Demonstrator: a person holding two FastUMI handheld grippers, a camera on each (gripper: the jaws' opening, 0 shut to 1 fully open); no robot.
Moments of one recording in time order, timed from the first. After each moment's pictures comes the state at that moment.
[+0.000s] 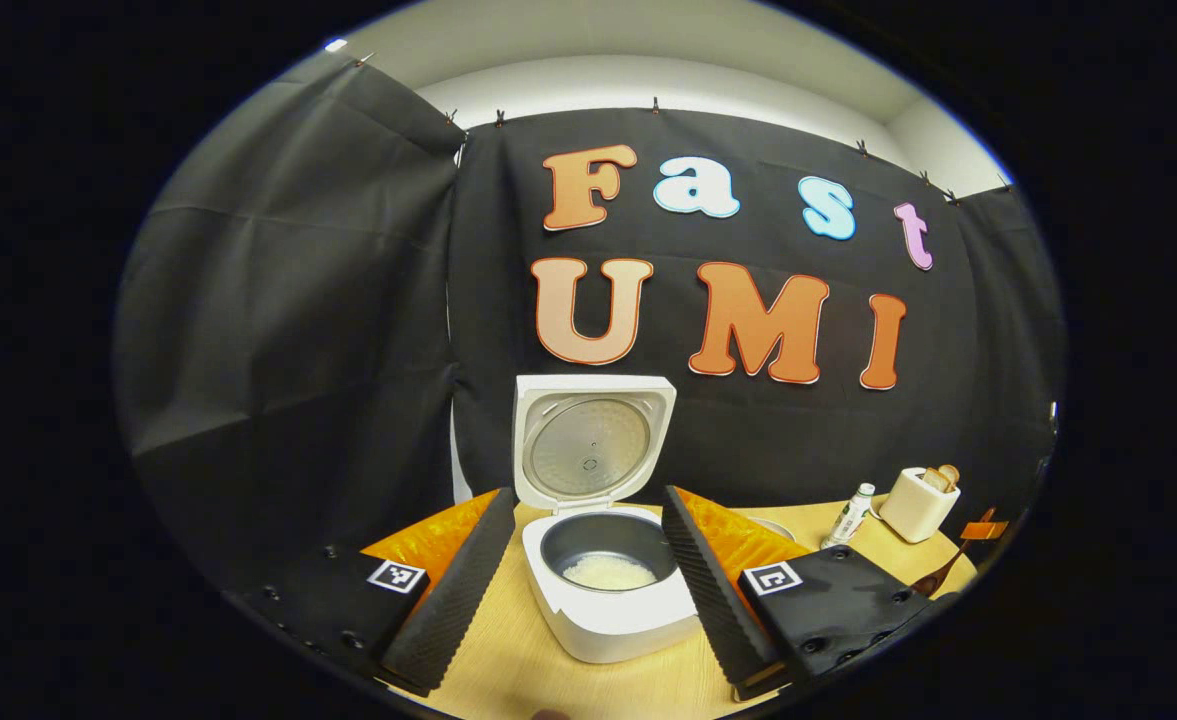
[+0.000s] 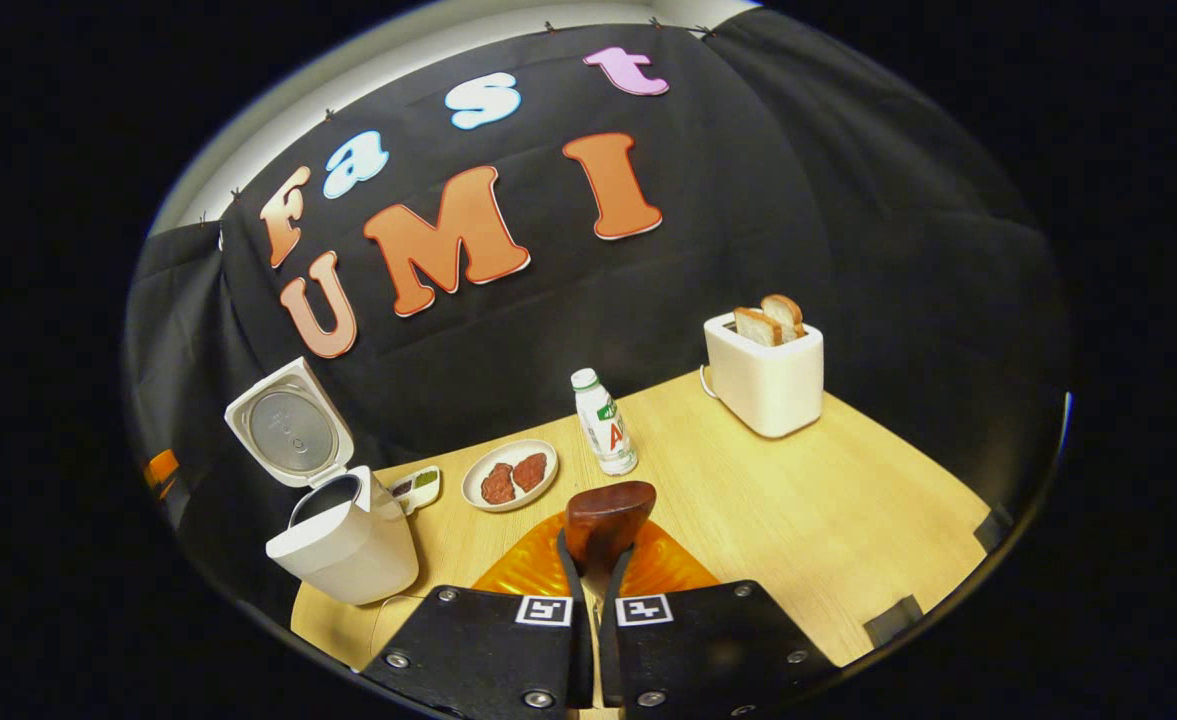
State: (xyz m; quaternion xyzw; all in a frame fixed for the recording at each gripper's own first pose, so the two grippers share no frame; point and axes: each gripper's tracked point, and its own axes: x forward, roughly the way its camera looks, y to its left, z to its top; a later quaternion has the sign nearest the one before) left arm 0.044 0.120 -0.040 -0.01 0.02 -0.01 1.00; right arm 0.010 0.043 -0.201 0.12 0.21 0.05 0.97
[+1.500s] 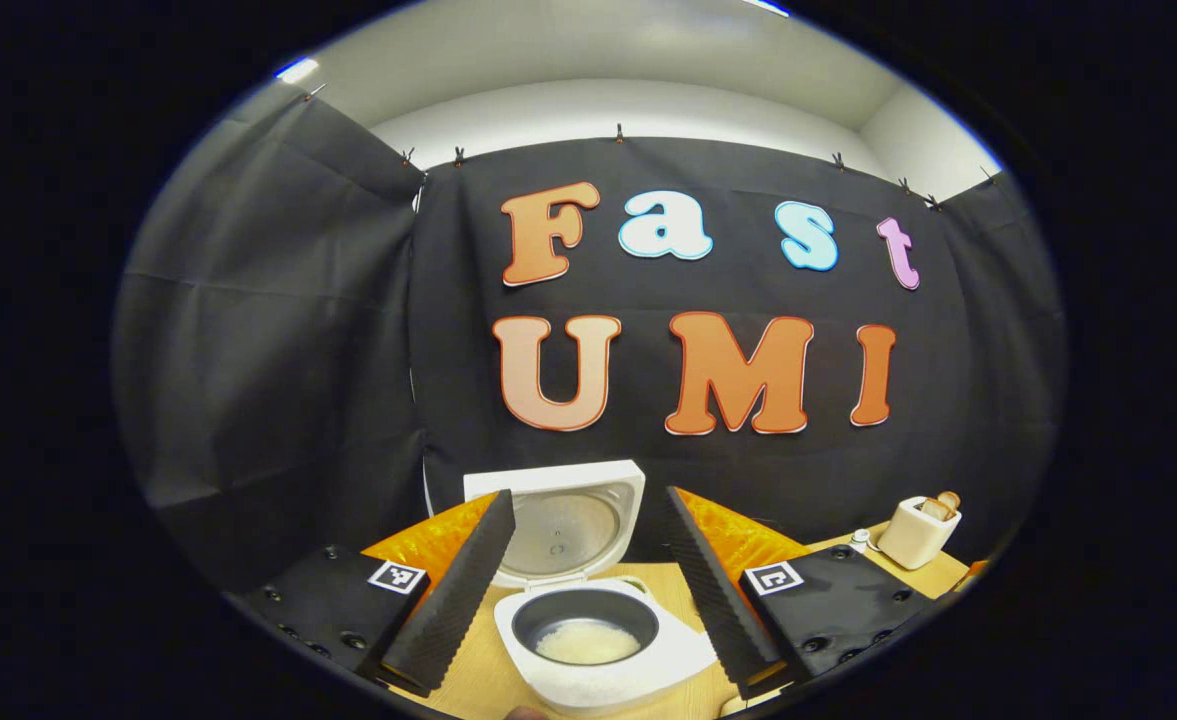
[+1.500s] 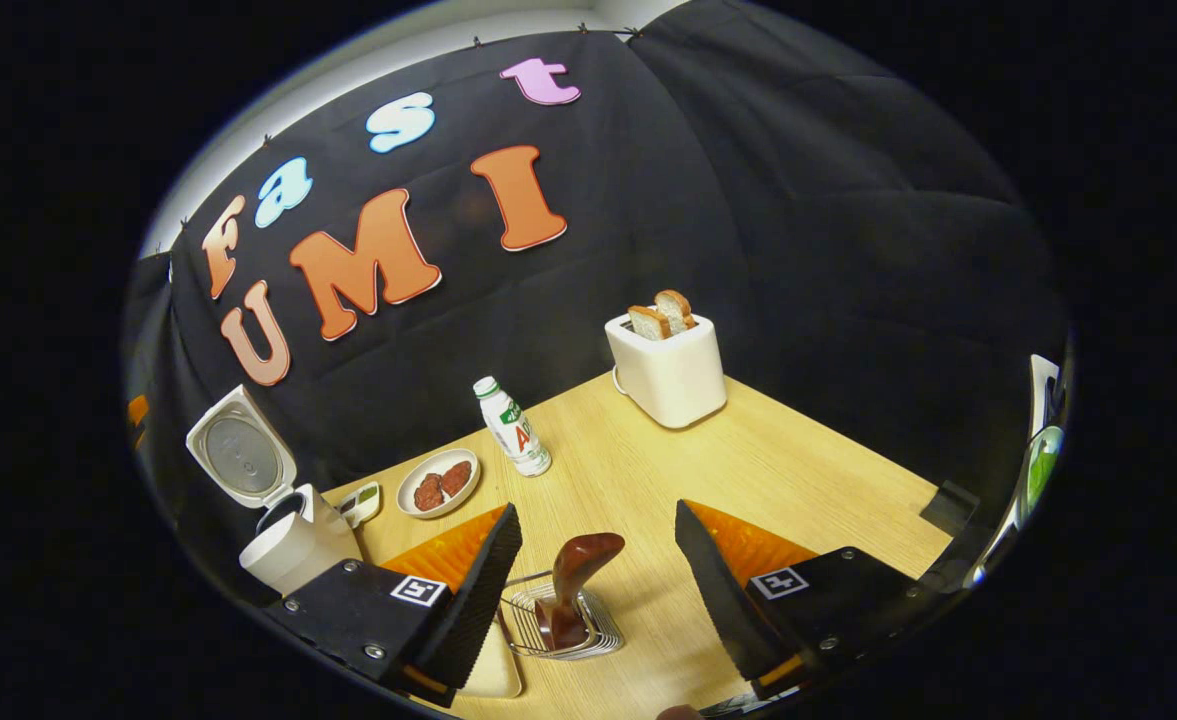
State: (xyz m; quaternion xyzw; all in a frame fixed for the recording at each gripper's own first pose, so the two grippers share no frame) left arm 0.132 0.072 0.075 0.01 -0.06 -0.03 1.00; right arm -0.013 -0.036 -0.189 0.13 0.20 -0.05 0.97
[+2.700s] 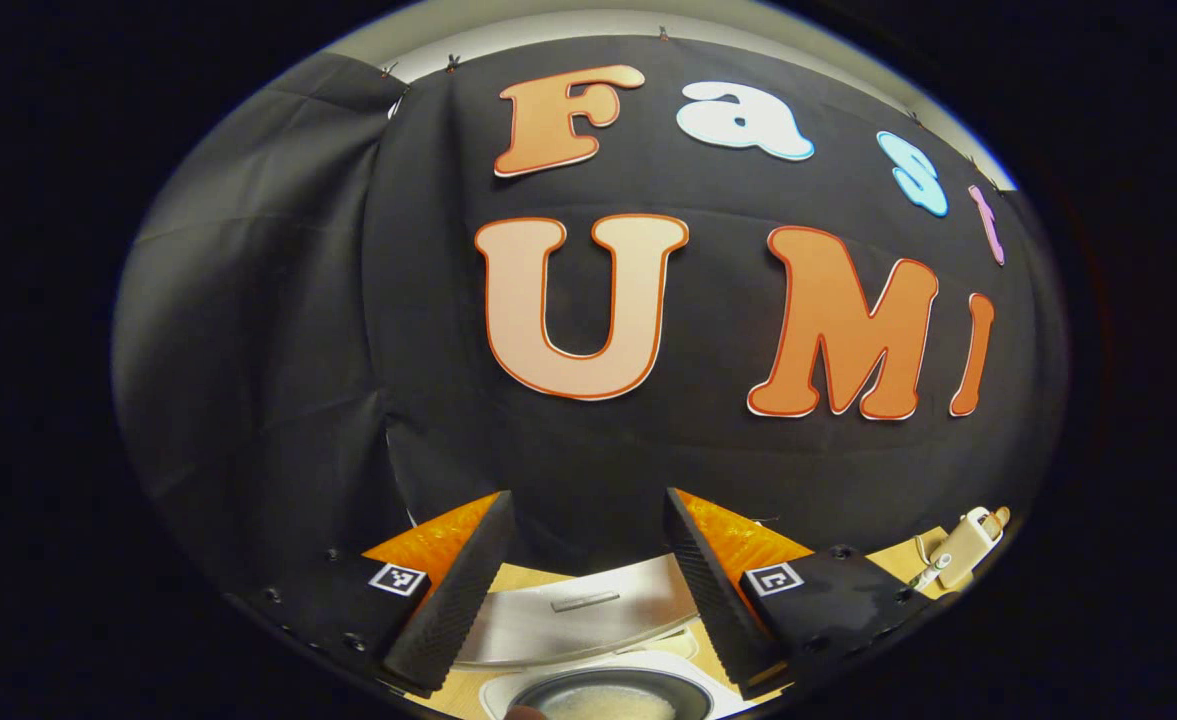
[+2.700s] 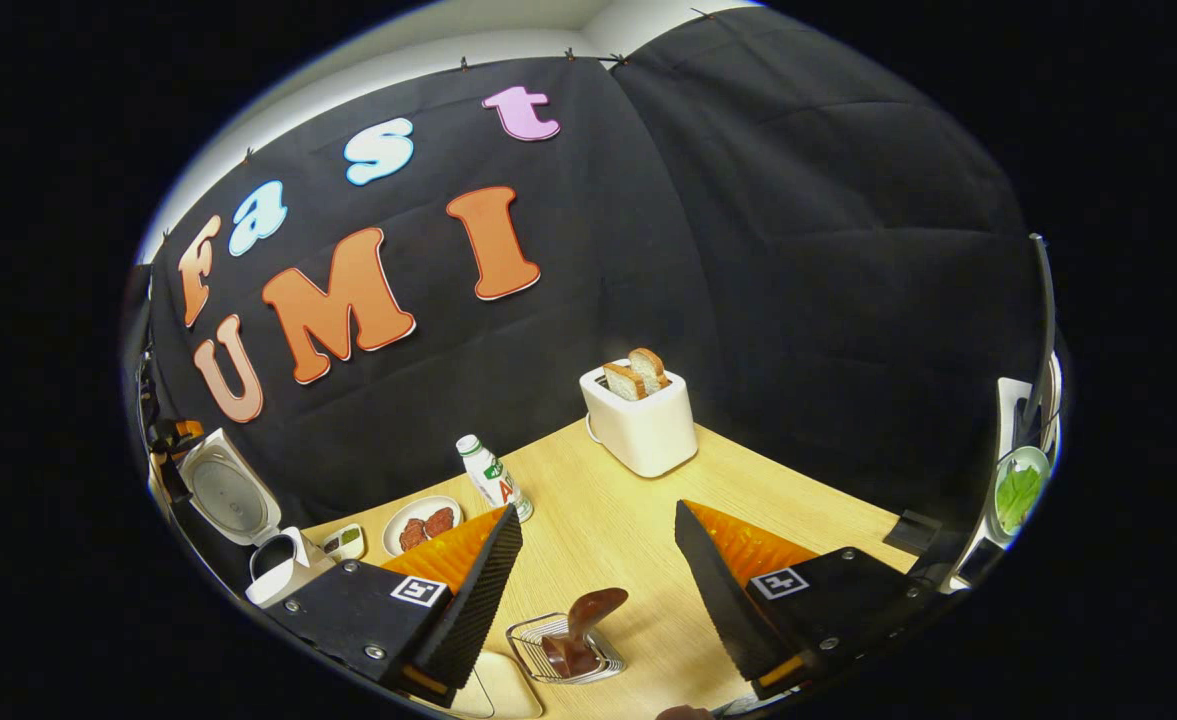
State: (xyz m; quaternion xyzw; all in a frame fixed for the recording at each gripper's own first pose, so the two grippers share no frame) left arm 0.421 0.100 0.015 -0.01 0.07 -0.01 1.00; right arm -0.002 -0.039 -0.138 0.12 0.17 -0.12 0.97
